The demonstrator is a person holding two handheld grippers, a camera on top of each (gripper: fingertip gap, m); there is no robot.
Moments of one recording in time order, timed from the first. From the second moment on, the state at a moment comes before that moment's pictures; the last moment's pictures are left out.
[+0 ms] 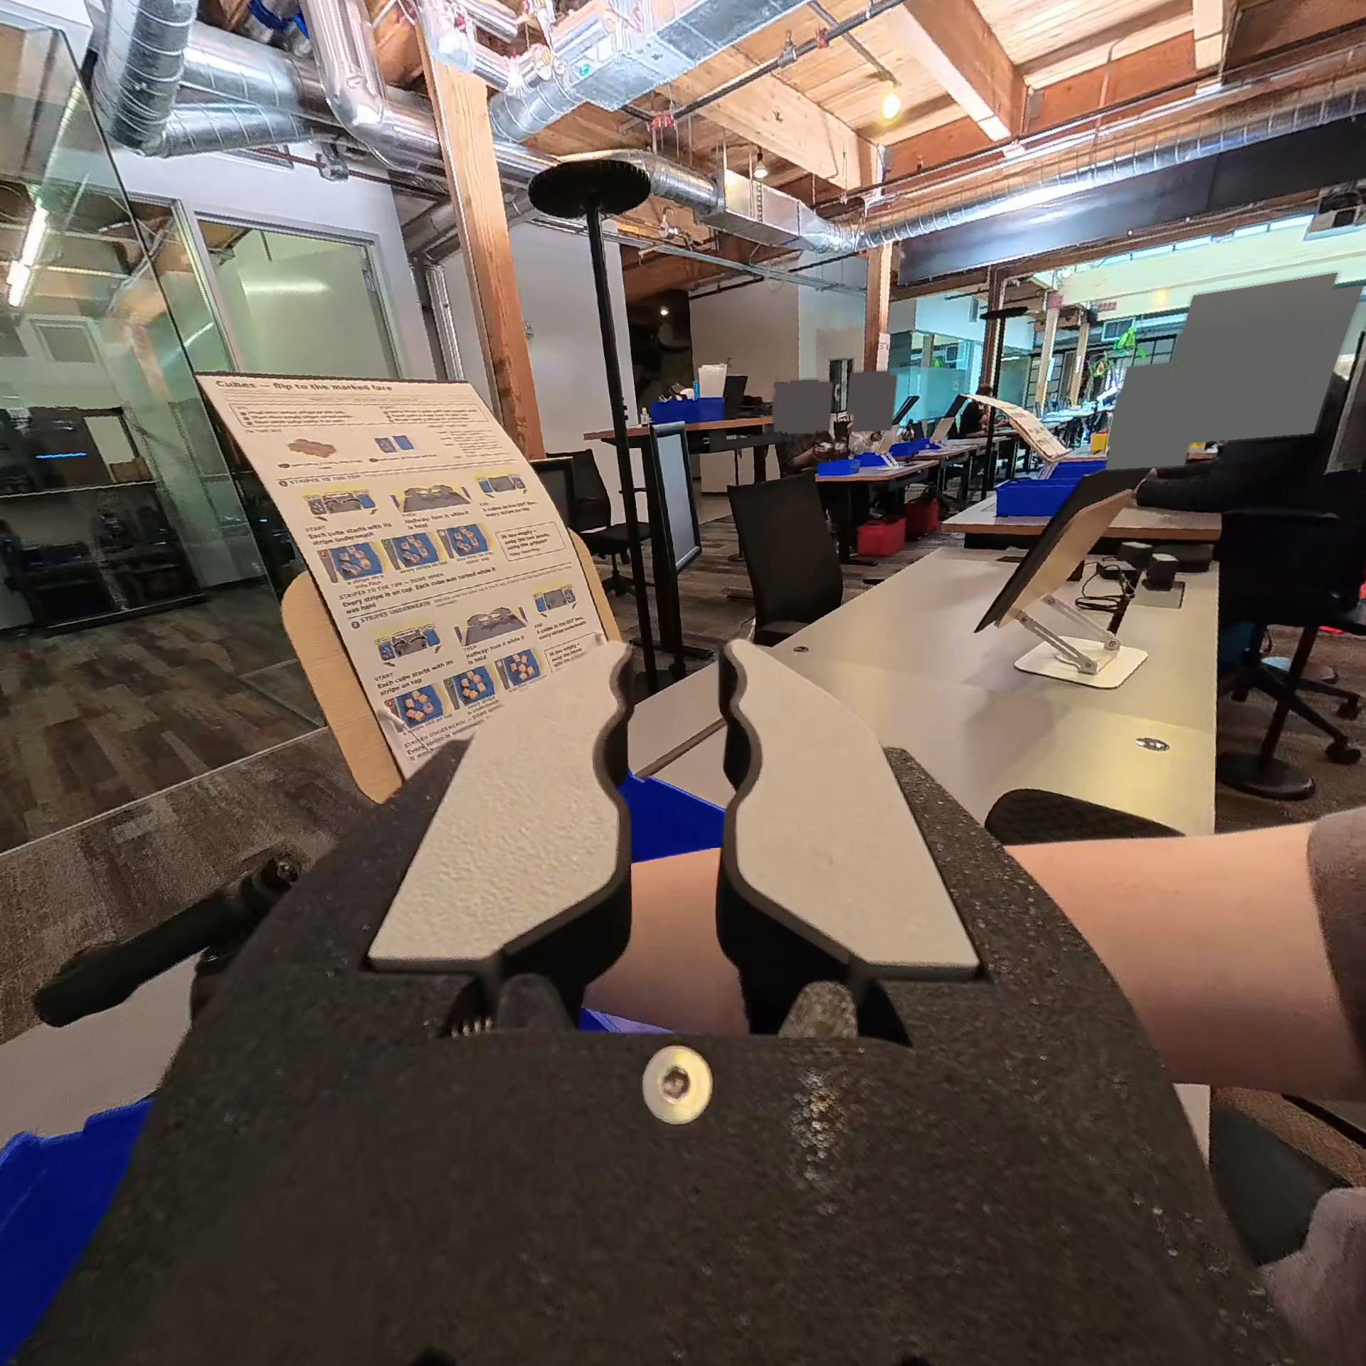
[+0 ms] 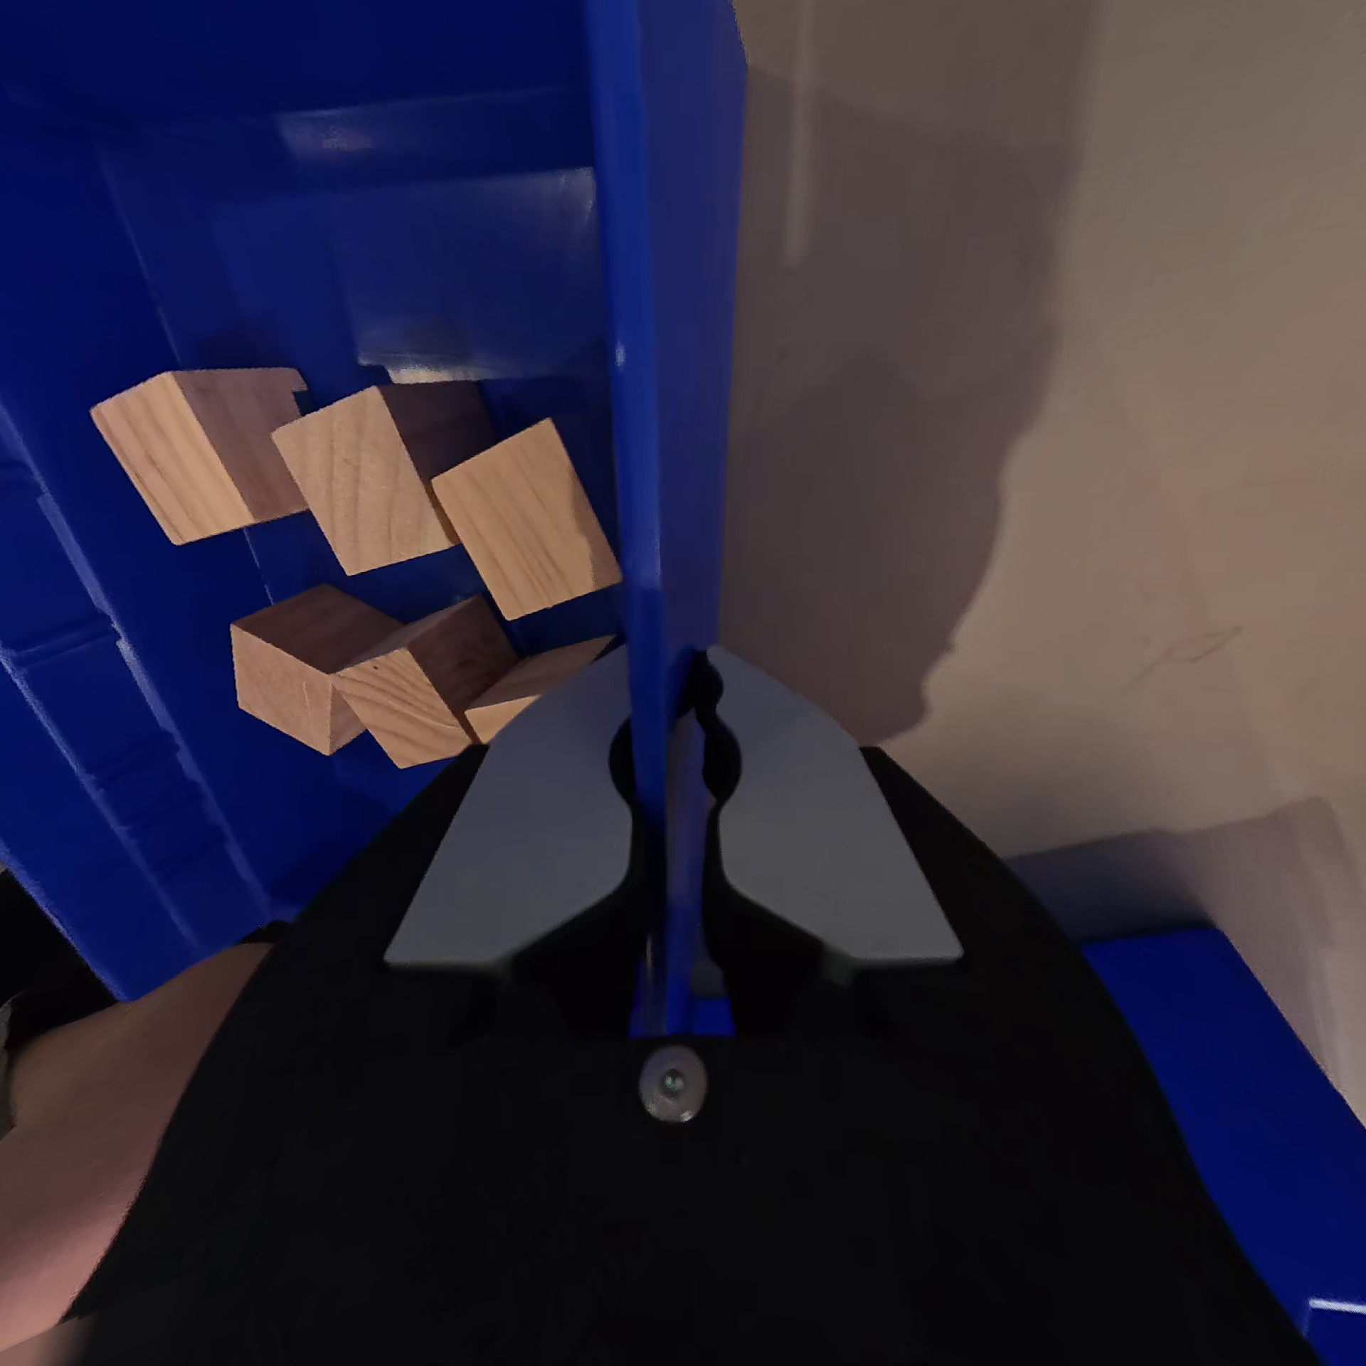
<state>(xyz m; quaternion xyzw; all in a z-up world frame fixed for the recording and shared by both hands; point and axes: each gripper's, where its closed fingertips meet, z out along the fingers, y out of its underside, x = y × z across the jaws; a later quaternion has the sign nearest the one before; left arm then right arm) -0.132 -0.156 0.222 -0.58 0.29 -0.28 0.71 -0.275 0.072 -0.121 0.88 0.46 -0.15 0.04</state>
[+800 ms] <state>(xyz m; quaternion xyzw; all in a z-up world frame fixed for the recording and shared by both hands) -0.095 -0.153 0.198 -0.61 0.36 -0.26 0.66 0.090 0.064 -0.082 0.95 0.26 0.00 -0.15</state>
